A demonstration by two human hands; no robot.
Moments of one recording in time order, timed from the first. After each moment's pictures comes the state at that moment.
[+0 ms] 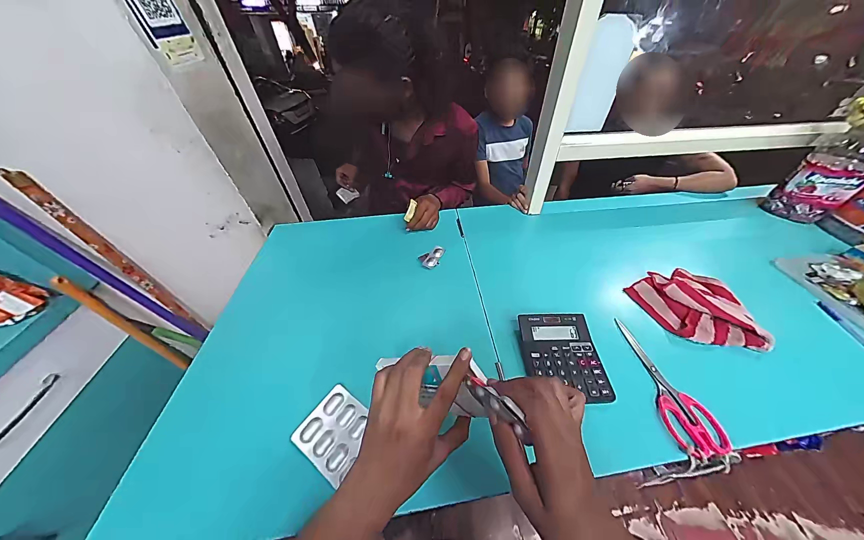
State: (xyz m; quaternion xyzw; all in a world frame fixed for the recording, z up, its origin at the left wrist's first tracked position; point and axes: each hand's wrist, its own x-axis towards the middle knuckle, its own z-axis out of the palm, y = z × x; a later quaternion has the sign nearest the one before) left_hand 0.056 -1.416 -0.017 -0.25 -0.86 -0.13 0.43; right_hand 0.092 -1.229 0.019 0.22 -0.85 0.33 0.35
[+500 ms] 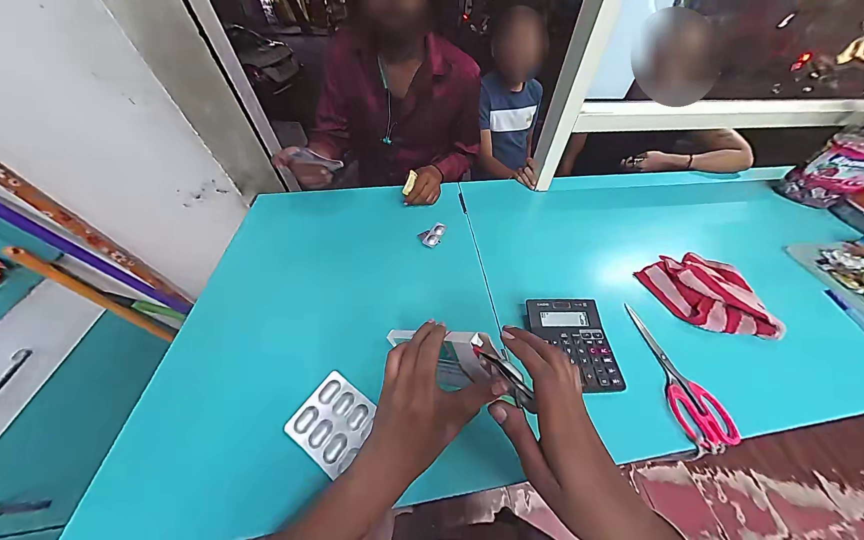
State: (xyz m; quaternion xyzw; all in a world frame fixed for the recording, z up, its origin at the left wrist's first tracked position) left_hand 0.039 -1.413 -0.026 -0.27 -0.85 -0.22 0.40; right_hand 0.074 -1.228 0.023 0.23 -0.88 0.34 0.24
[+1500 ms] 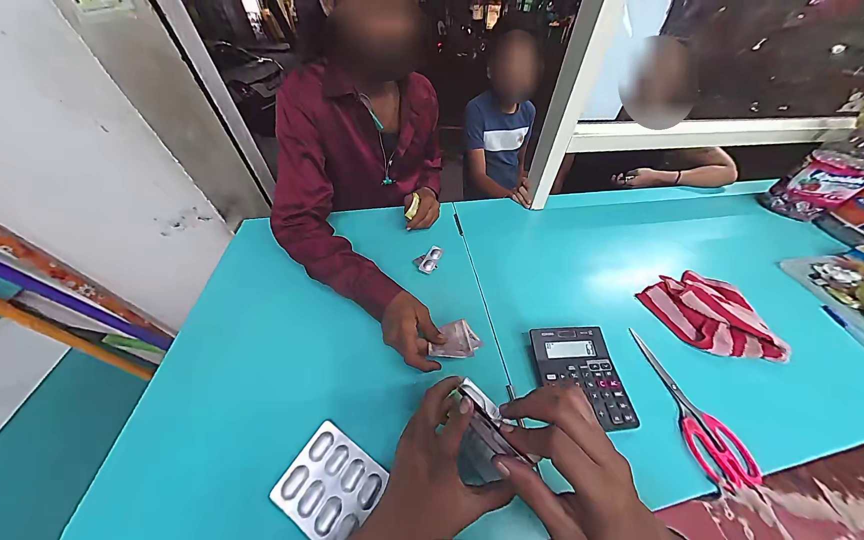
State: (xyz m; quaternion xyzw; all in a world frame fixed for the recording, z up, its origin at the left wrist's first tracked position) left_hand 0.039 -1.403 -0.049 -0.26 -0.80 -0.45 0.29; right_hand 0.047 -1.221 0.023 0.32 -0.82 0.35 0.30
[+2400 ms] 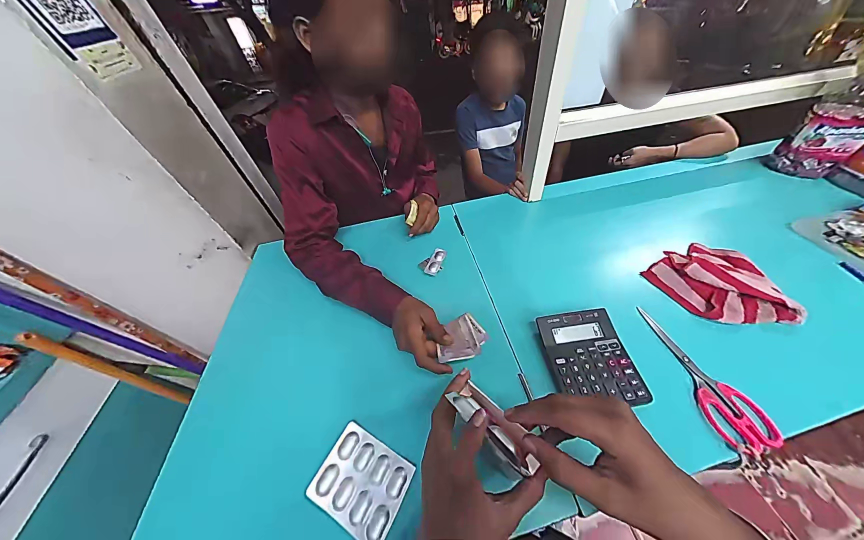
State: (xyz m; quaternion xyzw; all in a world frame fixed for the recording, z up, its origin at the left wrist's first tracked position) left_hand 0.062 -1.388 -0.037 -0.22 -0.78 -0.51 0.31; right_hand 0.054 -1.200 0.031 0.35 -0.76 0.54 0.11
